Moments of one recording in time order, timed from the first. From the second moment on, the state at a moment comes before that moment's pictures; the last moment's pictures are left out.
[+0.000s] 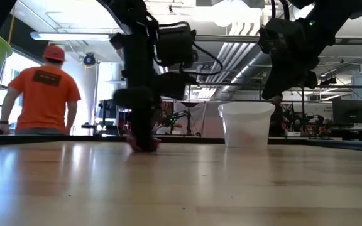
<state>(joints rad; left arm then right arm) 0.03 1.99 1.28 -0.73 -0.01 0.06 0.17 1.26 0.74 -0.44 0.28 0.83</state>
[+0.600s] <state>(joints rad) -0.51 1.24 1.09 -0.88 0.00 -0.70 0.18 1.26 0.74 -0.45 0.35 0.83</state>
